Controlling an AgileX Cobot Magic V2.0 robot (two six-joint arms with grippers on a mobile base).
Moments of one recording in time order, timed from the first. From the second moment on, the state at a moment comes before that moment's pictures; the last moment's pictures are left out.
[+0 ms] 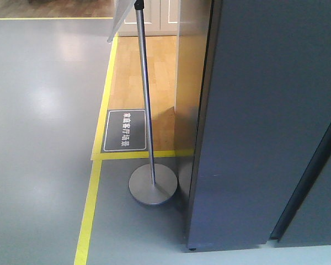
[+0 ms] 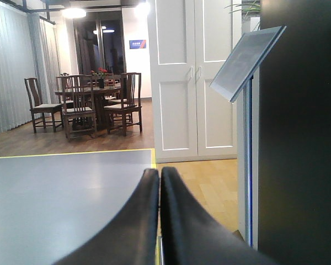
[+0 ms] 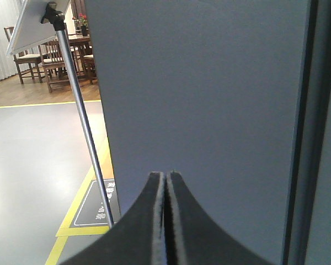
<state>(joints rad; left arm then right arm) 0.04 -0.01 0.03 0.03 -0.06 -0.03 0.05 -0.01 0.03 -0.02 0.10 0.06</state>
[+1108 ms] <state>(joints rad) 0.04 -0.01 0.03 0.03 -0.06 -0.03 0.05 -0.01 0.03 0.06 0.09 -0.03</state>
